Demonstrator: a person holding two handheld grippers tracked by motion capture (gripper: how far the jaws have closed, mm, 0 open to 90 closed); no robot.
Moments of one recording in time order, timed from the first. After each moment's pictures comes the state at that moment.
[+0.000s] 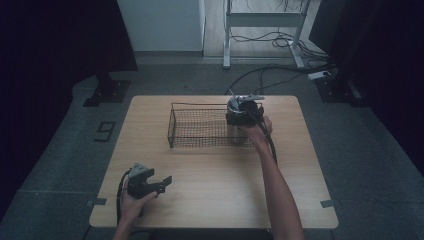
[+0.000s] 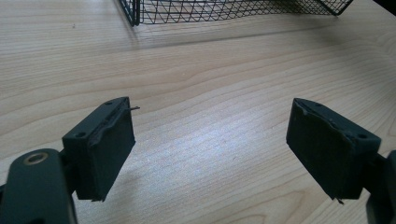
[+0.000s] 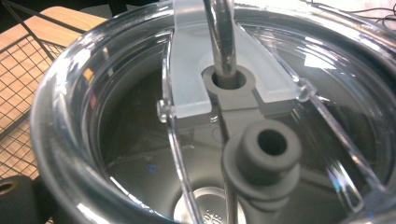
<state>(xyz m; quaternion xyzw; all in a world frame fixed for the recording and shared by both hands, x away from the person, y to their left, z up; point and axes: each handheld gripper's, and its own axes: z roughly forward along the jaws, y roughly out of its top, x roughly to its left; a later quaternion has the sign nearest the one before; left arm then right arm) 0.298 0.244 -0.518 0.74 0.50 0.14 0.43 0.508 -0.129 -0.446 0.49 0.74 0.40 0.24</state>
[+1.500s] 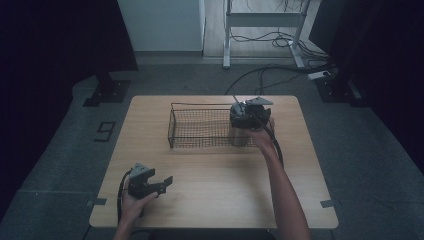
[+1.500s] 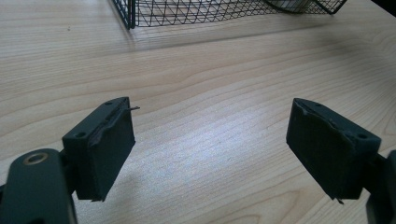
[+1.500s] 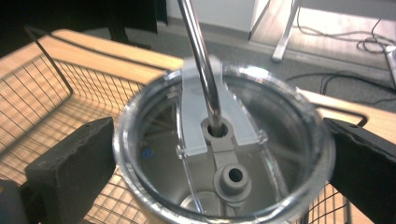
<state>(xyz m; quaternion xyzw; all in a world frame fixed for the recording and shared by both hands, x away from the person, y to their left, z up) 0.297 0.242 -0.516 0.74 0.50 0.14 0.43 0.480 -0.143 -0.431 0.48 0.71 0.43 0.27</state>
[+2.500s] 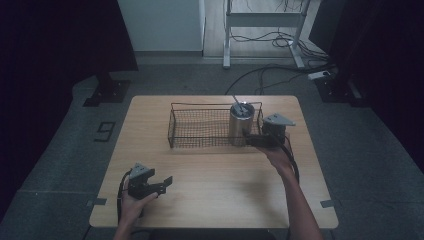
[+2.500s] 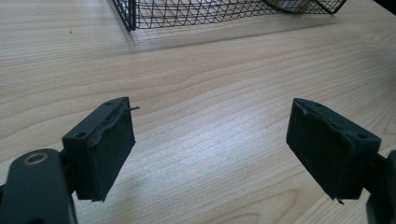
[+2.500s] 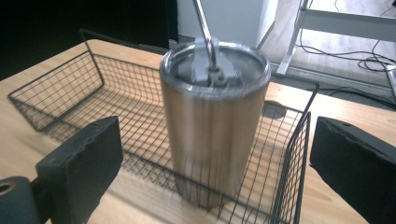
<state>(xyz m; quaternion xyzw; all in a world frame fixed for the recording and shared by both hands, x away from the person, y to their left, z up) 0.295 0.241 -0.515 0.74 0.50 0.15 0.43 0.401 -0.182 -0.428 0.45 0.70 0.47 0.28</state>
